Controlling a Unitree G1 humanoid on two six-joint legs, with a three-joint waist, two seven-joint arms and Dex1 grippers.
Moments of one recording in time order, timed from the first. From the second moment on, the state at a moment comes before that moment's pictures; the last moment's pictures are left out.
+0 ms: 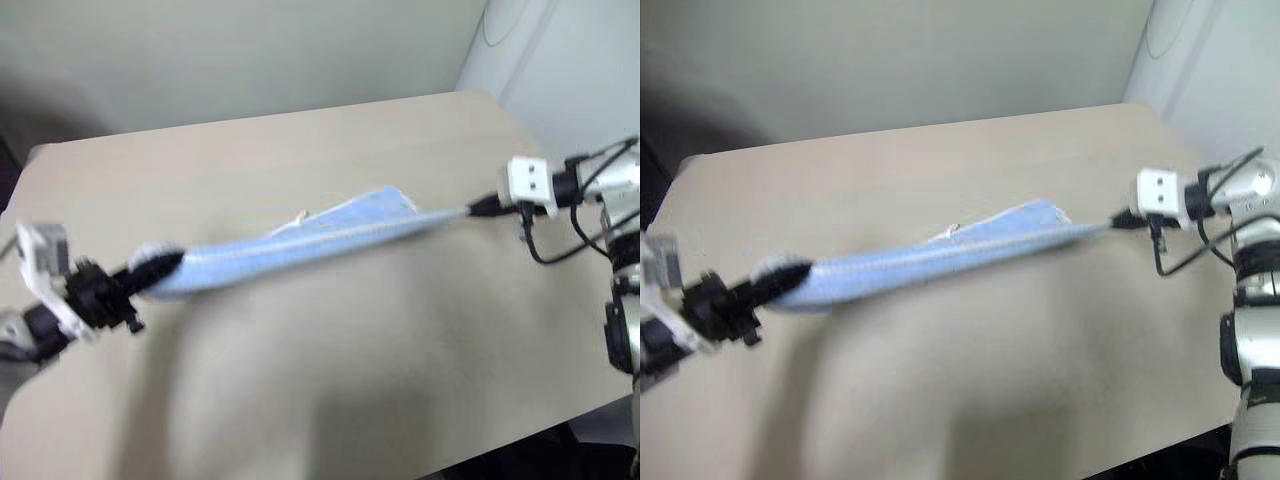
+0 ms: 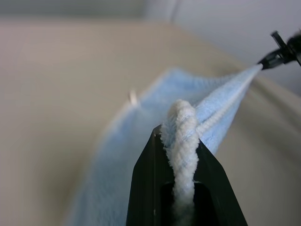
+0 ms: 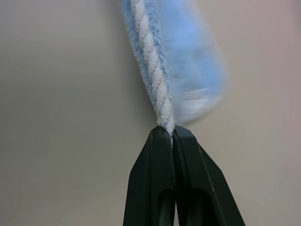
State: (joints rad) left arm 0.24 0.81 0.73 -0.44 -1.07 0.79 -0.79; right arm -1.04 -0.86 0.19 0.91 -0.02 -0.44 1.58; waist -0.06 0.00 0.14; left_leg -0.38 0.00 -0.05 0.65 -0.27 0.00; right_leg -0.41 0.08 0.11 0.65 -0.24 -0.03
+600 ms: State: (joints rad) left arm 0.54 0.64 0.69 -0.62 -1.08 0.78 -0.69; right arm -1.10 -0.81 0.33 0.91 -0.06 -0.39 1.51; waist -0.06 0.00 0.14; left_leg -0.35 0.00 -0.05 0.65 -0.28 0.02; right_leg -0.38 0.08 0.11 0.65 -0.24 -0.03
